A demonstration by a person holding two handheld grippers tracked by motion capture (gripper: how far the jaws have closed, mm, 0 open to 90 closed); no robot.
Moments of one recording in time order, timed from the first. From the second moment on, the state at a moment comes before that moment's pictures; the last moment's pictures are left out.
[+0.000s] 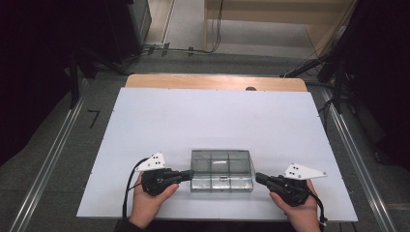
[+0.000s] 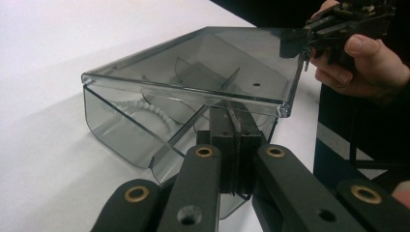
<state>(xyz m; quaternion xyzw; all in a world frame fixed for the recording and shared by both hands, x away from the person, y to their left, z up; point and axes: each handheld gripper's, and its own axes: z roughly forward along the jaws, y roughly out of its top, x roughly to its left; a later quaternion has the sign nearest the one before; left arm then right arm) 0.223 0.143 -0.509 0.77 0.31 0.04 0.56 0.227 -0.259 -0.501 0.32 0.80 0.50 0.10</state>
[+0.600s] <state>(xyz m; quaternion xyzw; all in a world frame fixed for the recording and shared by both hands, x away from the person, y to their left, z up) 0.229 0.146 -0.521 0.78 0.31 0.01 0.54 0.228 -0.259 -0.508 0.32 0.81 0.48 0.09</state>
